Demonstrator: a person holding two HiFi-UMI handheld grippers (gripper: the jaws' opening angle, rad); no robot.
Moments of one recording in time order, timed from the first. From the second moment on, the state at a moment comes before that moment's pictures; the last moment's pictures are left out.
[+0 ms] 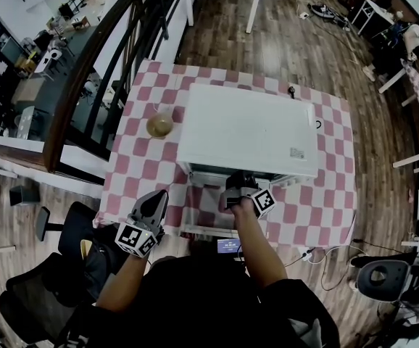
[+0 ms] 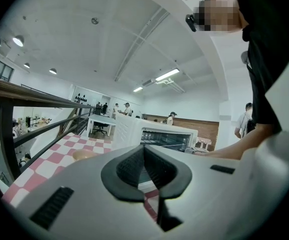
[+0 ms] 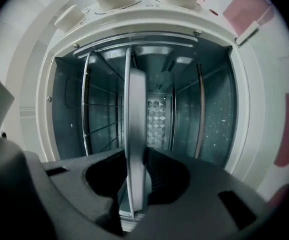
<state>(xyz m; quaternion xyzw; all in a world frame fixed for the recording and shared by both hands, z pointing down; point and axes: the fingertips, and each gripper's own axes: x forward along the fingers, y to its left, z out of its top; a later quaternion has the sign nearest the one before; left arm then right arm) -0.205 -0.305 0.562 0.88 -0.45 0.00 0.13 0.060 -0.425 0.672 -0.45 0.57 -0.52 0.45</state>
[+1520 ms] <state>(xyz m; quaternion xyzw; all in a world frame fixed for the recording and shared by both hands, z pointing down) -0.190 -0.229 0.536 0.91 -0.39 -0.04 0.12 0.042 -0.257 0.678 -0.45 0.56 -0.54 0.45</state>
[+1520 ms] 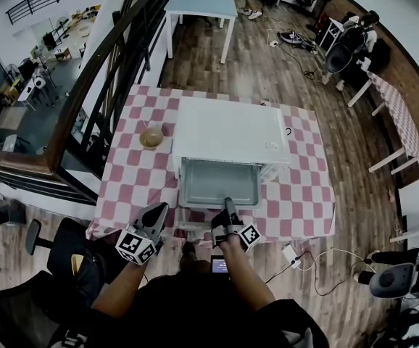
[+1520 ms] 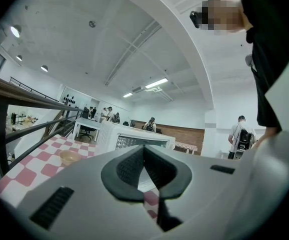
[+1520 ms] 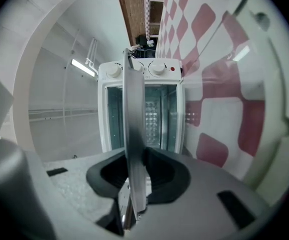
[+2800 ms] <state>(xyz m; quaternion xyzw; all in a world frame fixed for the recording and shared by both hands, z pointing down) -0.148 -0.082 0.524 0.94 -0.31 -0.05 0.09 0.112 -0.040 0.646 -0.49 0.55 -0.46 0.49</state>
